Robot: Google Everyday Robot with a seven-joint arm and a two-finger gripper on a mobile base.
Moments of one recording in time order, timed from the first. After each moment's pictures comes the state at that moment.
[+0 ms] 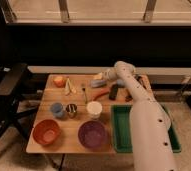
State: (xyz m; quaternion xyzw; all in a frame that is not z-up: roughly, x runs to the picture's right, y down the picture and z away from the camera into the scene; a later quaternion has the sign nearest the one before) arm 0.076 -0.066 1.045 -0.25 -0.09 0.74 0.61
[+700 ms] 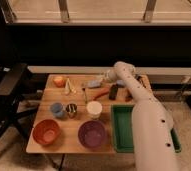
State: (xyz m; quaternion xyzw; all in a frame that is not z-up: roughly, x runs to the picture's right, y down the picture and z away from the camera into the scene) arm 0.082 -0.058 1.035 -0.25 -0.08 0.75 0.61
